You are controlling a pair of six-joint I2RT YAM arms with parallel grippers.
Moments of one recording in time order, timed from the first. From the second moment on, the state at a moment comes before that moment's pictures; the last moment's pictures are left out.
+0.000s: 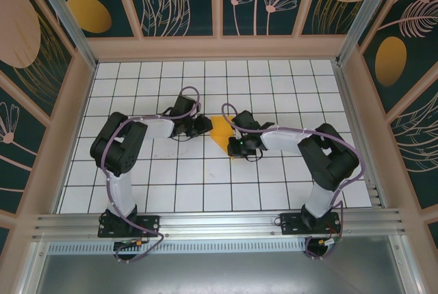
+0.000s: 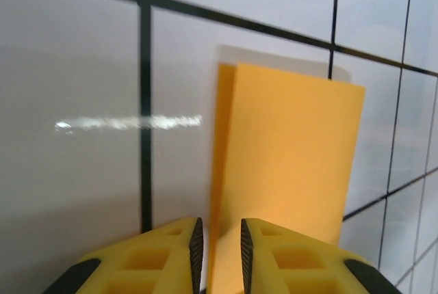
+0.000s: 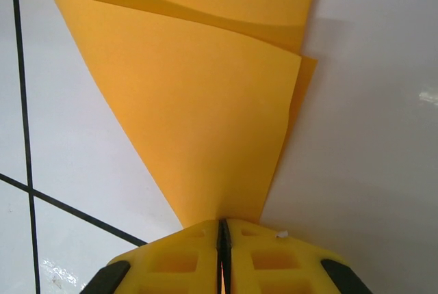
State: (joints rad) left arm -0.47 1.95 1.04 0.01 0.39 -0.78; right arm 0.70 1.74 0.91 -0.31 -0.23 0.57
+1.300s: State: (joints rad) left arm -0.53 1.77 0.81 0.15 0.48 -0.86; right arm 0.66 1.76 1.04 -0.35 -0.04 0.45
